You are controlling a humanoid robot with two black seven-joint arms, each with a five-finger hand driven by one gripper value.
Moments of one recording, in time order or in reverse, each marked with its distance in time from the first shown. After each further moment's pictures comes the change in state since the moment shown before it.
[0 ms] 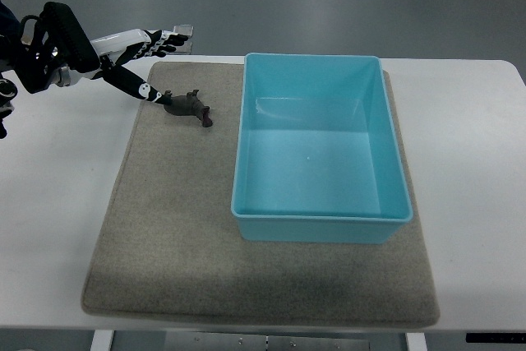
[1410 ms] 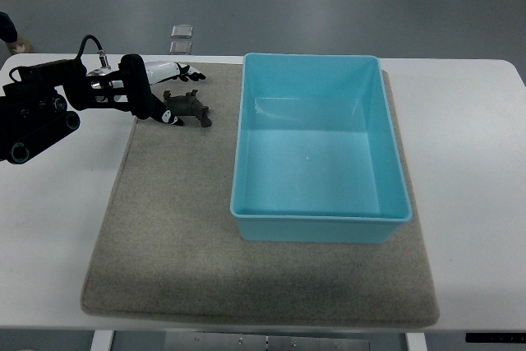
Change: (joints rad) left arm -0.067 -0.182 0.235 0.158 0.243 0.259 0.045; right arm 0.000 0.000 0.000 0.000 0.000 0.000 0.000
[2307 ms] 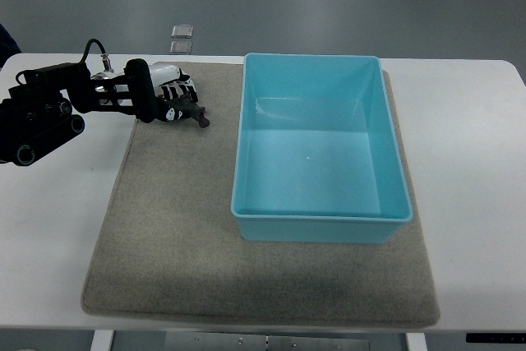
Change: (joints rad) left arm 0.000 -0.011 0.008 0.010 -0.002 0.003 0.040; right arm 0.000 0.000 0.000 0.000 0.000 0.000 0.000
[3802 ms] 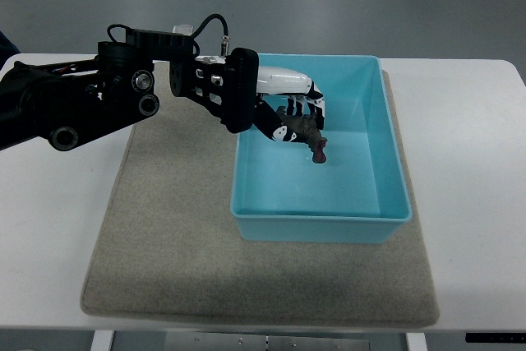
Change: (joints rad) left arm -0.191 -0.116 0.000 -0.400 -0.002 -0.234 0.013; right arm 0.000 0.000 0.000 0.000 0.000 0.000 0.000
